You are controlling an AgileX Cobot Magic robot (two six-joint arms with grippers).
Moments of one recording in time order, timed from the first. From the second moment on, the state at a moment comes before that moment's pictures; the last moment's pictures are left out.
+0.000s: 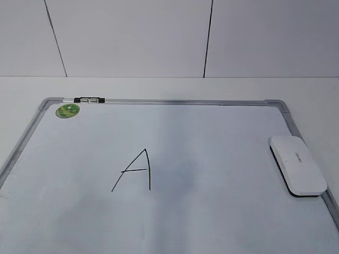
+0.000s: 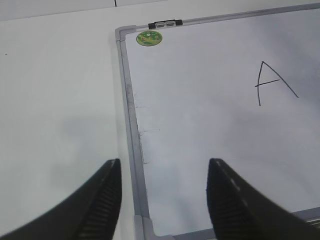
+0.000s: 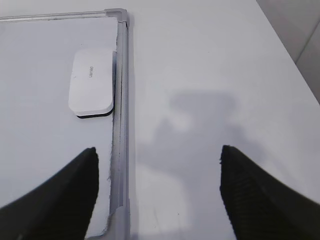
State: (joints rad) left arm -0.04 0.01 -0.51 -0.18 1.11 0.15; right arm 0.00 -0.02 -0.50 -0.14 1.14 0.02
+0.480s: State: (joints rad) left arm -0.04 0.01 -0.51 -0.18 1.11 0.15; right arm 0.00 -0.02 -0.50 -0.14 1.14 0.02
